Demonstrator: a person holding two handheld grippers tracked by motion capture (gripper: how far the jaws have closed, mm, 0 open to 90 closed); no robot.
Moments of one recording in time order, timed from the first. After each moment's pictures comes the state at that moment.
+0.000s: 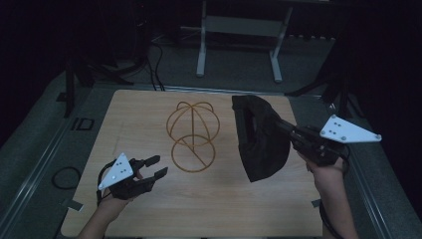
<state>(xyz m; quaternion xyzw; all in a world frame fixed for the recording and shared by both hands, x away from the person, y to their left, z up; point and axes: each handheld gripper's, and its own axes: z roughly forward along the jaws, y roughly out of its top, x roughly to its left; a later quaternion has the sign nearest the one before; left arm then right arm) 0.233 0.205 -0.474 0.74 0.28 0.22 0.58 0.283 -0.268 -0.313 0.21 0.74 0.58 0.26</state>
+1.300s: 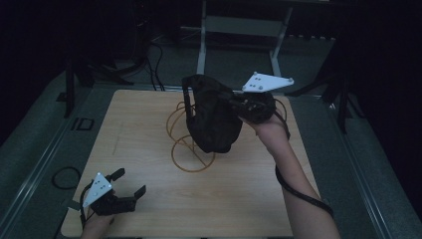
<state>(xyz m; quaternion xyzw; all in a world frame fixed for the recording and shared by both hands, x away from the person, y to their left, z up) 0.211 0.251 -0.542 0.69 0.40 0.26 0.54 0.361 -0.140 -0.291 0.19 0.80 0.52 0.22</state>
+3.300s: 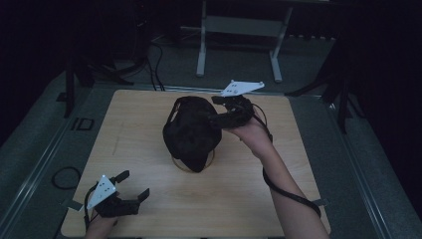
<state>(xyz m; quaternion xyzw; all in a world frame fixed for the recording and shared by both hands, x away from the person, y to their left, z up) 0.210 0.245 -0.550 0.70 0.39 0.24 0.55 0.383 -0.106 -0.331 0.22 0.83 0.49 0.16</state>
